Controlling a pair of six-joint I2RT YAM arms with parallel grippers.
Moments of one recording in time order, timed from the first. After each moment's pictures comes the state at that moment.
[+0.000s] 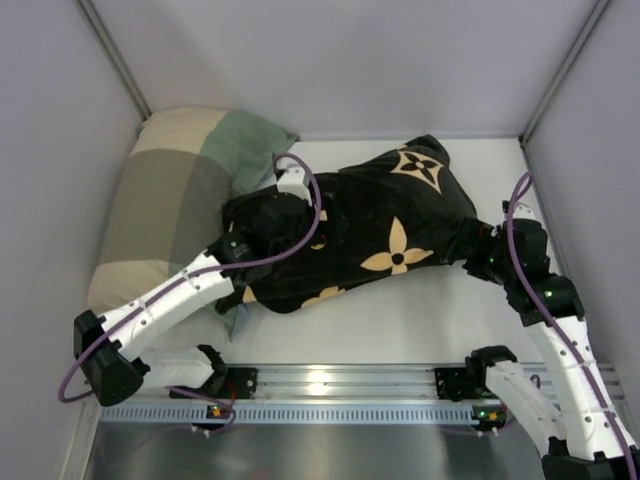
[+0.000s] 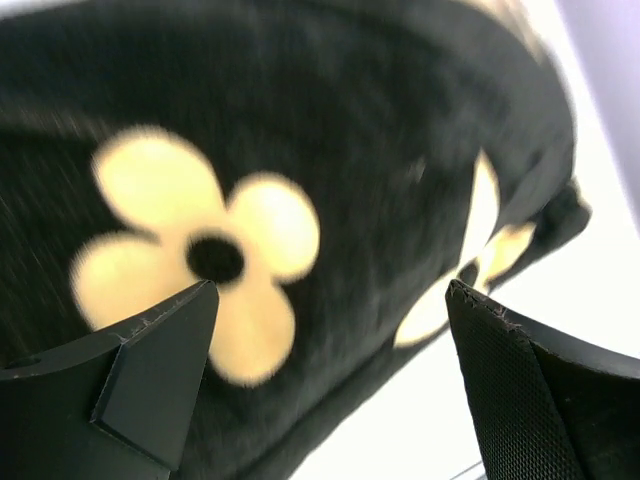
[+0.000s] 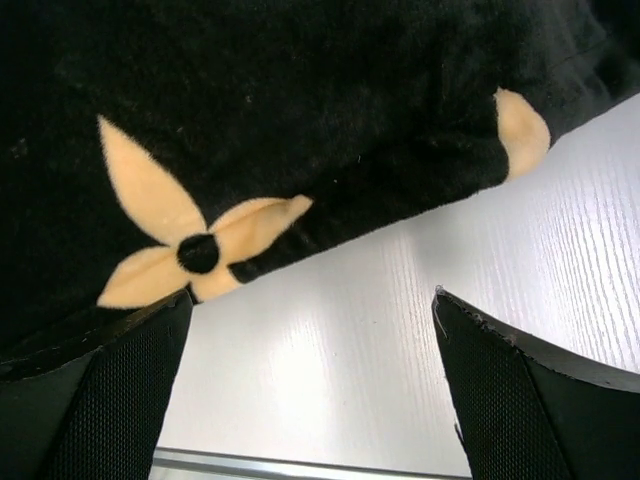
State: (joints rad) left arm -0.81 1.22 1.14 -0.33 -0.28 -0.57; right arm 0.17 0.70 0.88 -0.81 -0.03 0.53
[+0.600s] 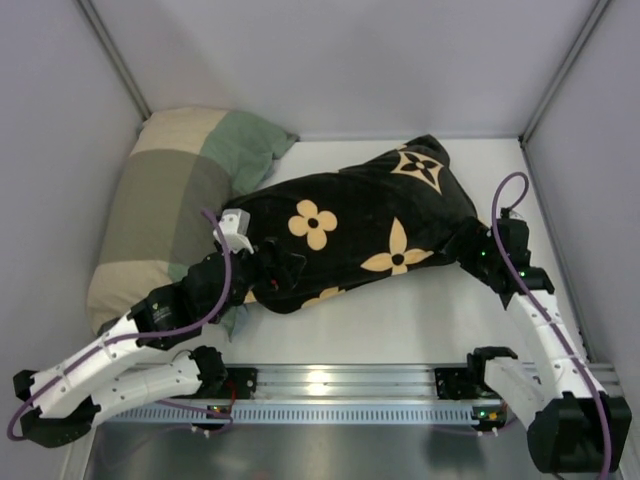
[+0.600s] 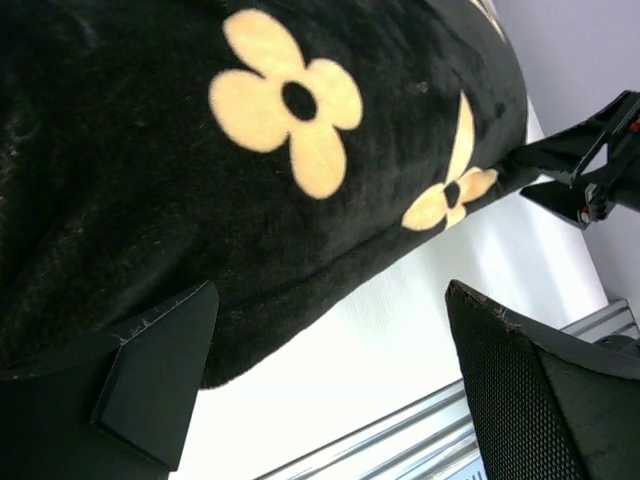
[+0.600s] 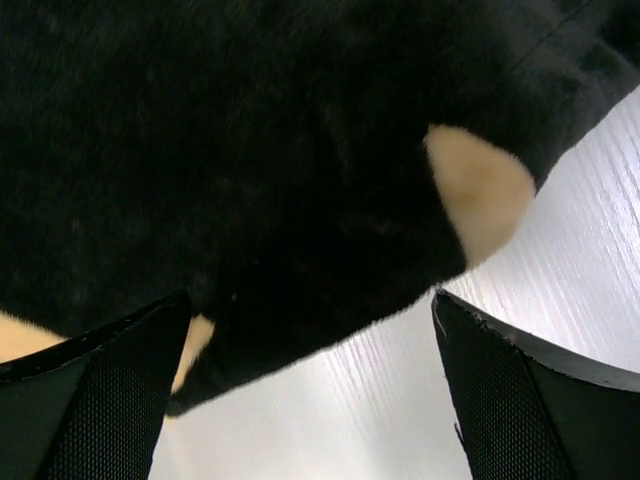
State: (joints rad) left arm -1.02 0.71 0.92 -0.58 -0.48 -0.69; right arm 0.03 0.86 0.64 -0.50 -0.08 0.64
